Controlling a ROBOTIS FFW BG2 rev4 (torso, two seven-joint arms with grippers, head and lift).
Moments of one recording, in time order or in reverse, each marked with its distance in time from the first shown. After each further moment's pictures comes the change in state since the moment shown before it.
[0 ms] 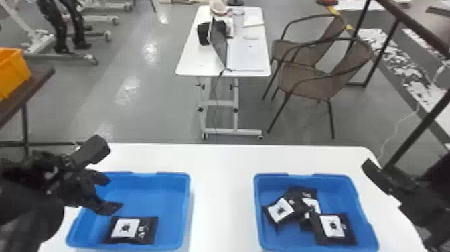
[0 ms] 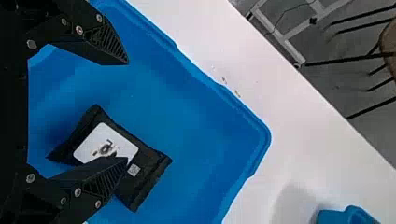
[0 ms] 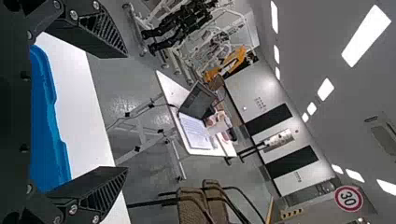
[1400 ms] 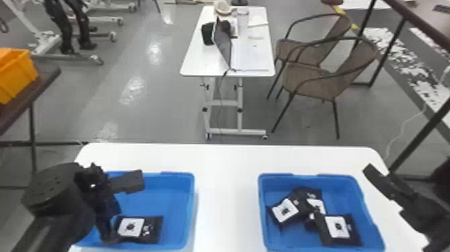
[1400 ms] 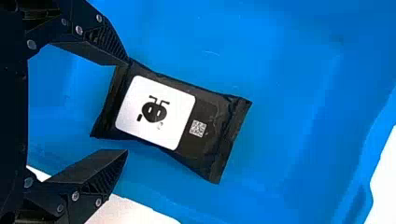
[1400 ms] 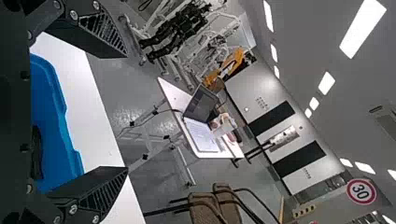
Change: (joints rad) left arm -0.122 0.060 -0.240 0.353 -0.224 -0.131 -0.036; right arm -0.001 0.000 0.005 0.051 -0.061 0.012 0.003
